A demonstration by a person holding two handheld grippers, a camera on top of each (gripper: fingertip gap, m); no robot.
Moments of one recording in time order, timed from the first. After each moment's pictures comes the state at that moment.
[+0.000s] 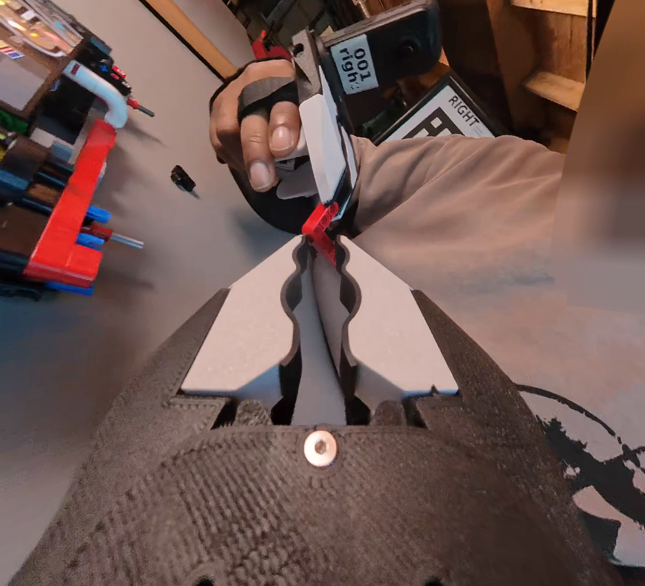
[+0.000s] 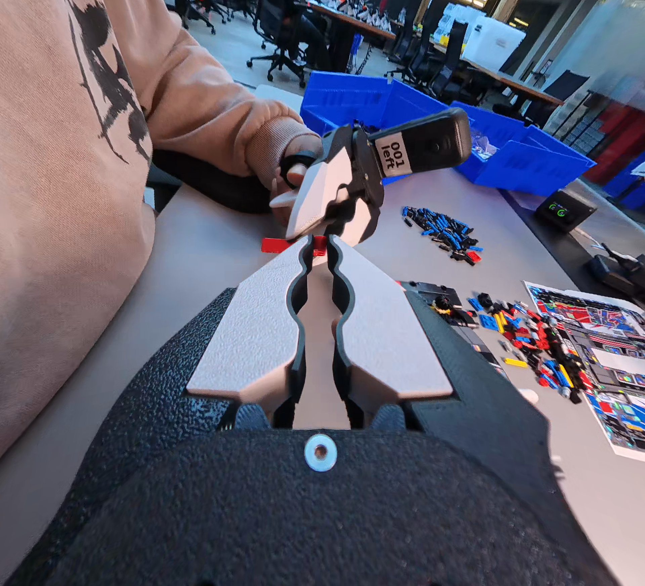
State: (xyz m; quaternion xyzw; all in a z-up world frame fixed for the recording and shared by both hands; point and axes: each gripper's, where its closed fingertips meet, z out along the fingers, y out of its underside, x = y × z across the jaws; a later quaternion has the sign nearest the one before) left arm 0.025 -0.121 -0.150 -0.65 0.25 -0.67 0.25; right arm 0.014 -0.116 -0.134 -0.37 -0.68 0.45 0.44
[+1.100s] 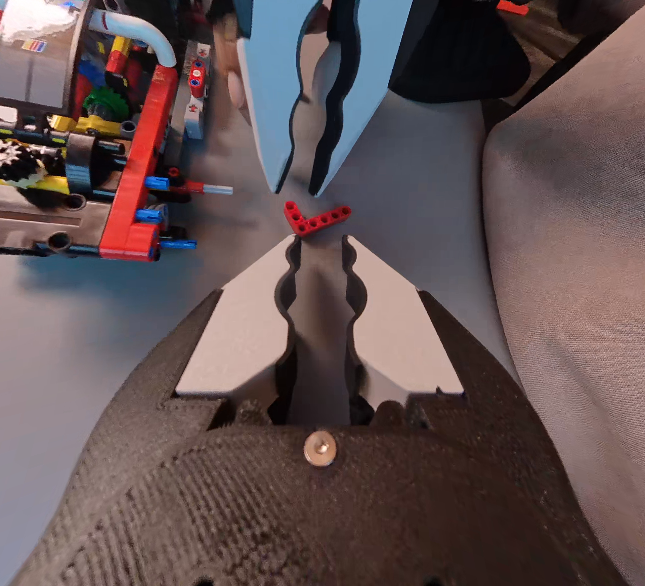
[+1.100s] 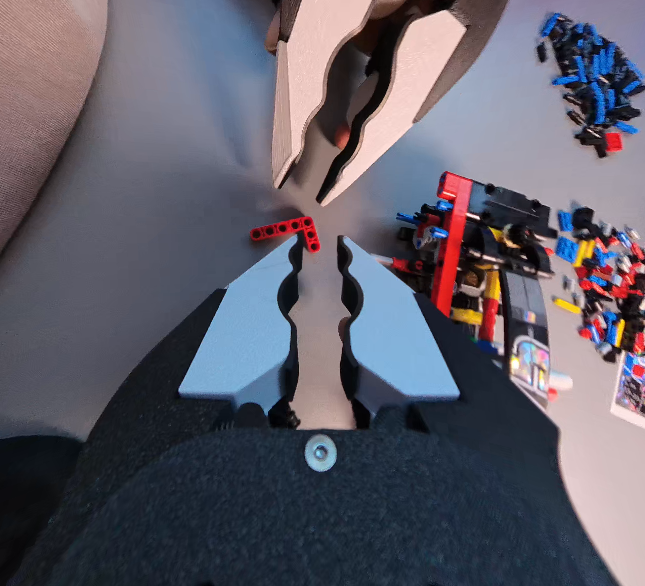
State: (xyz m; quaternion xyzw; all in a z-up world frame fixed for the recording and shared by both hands) left arm 0.018 -0.114 -0.225 -0.77 0.44 -0.33 0.32; right arm 0.022 -0.092 -0.220 -0.39 -0.86 0.24 0.24
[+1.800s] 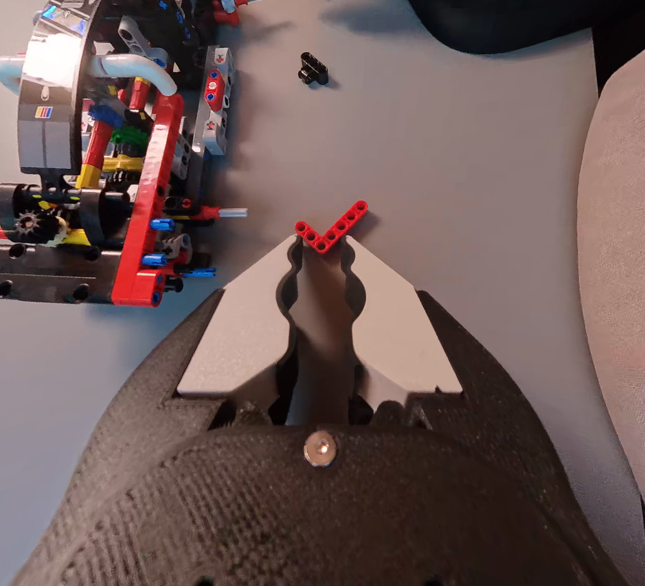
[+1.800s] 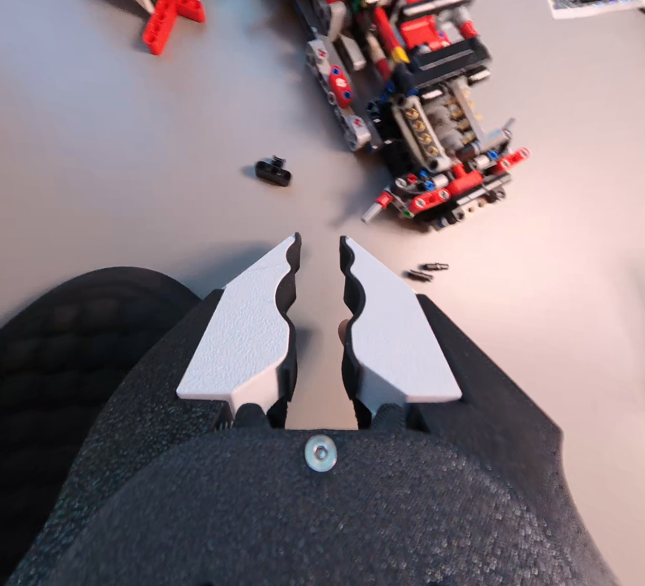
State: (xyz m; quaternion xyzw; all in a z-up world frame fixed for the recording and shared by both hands) left arm 0.027 -0.097 -0.240 -0.78 0.49 -0.19 0.35; right arm 0.165 -0.012 -0.225 -0.66 -0.67 0.18 0.30
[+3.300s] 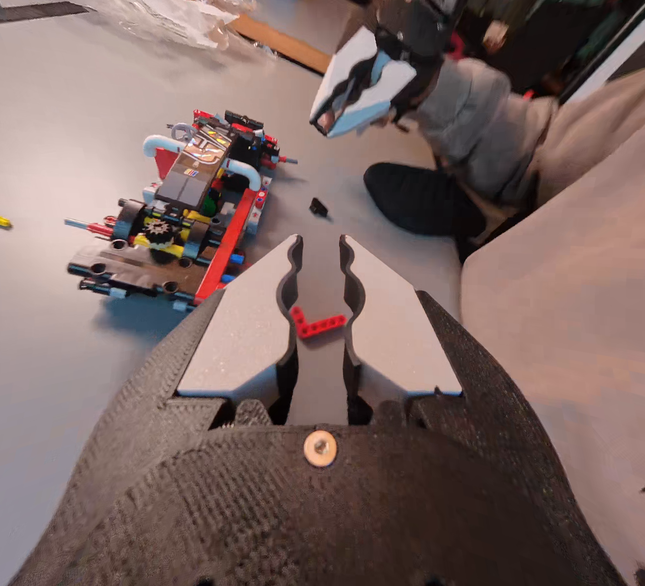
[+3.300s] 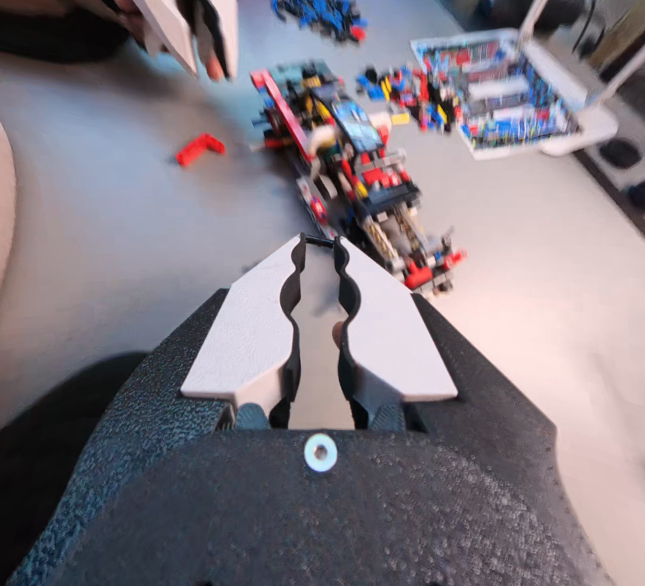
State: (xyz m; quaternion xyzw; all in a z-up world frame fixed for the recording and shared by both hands) left arm 0.015 -0.076 -0.165 -0.73 0.31 -0.43 0.44; right arm 0.127 -0.009 -0.170 -0.61 -0.63 0.28 0.39
